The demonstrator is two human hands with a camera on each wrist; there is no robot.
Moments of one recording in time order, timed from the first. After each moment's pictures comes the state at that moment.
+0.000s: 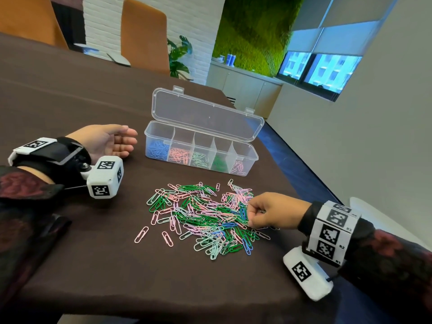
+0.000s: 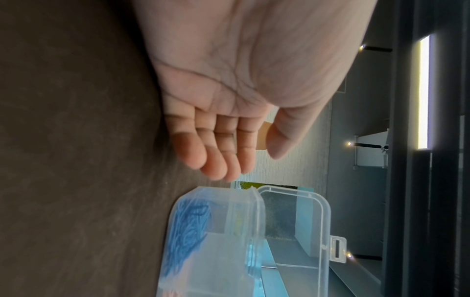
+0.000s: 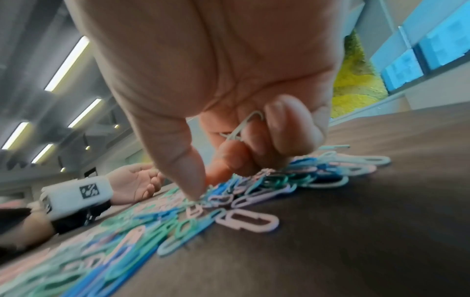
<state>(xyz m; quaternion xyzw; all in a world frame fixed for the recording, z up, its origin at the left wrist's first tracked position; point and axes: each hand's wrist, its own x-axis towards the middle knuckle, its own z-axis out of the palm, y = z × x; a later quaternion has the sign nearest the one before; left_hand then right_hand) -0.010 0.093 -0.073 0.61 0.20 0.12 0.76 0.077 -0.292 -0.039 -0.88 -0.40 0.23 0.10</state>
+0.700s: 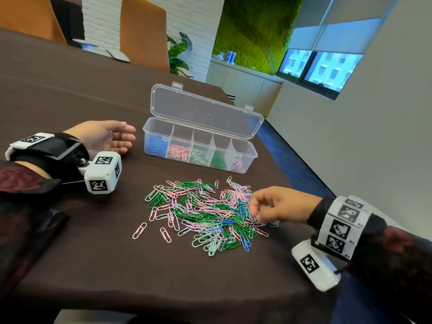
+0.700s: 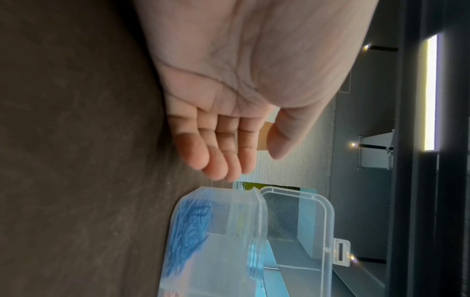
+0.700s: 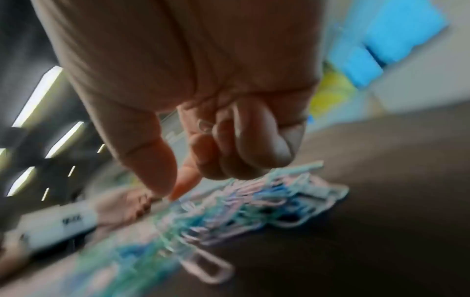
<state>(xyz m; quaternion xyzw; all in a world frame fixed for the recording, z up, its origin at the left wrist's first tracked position) -0.010 0.094 -0.073 0.61 0.20 0.12 0.76 0.086 -0.308 -0.035 -0.85 -0.39 0.30 0.21</state>
